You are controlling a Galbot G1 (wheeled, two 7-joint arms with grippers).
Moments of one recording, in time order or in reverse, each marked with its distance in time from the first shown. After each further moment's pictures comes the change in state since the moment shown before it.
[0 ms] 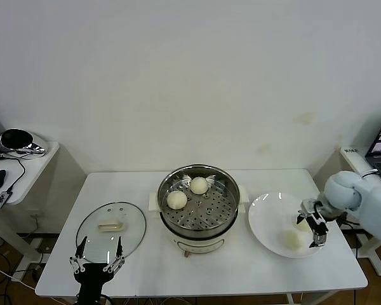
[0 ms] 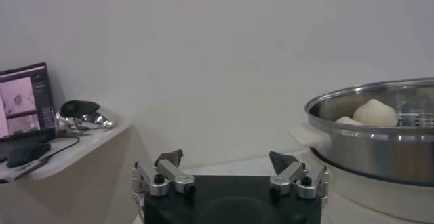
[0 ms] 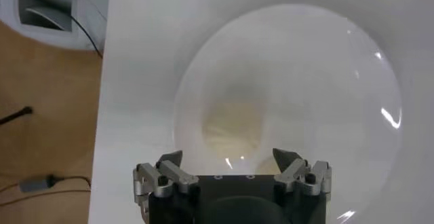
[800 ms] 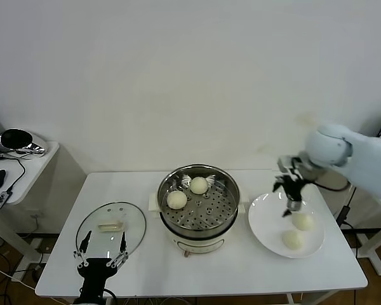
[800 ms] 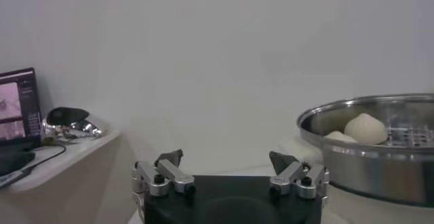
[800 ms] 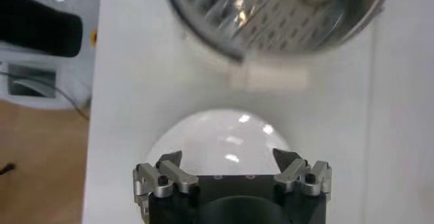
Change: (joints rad) left arm -0.026 0.020 0.017 -0.005 -0.017 0.010 0.005; right arm 0.422 -0.007 -0.267 0.125 0.280 -0.153 -0.058
